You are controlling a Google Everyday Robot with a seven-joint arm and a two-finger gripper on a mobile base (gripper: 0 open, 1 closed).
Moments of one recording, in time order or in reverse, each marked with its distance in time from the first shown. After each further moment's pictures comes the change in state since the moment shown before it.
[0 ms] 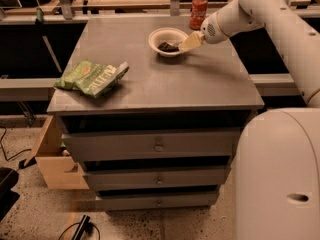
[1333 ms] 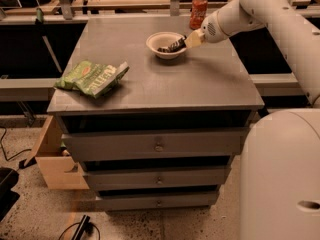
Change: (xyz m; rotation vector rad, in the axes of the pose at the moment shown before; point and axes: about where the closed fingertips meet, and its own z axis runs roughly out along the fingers) arm -0.004 0.001 -0.005 0.019 -0.023 -0.005
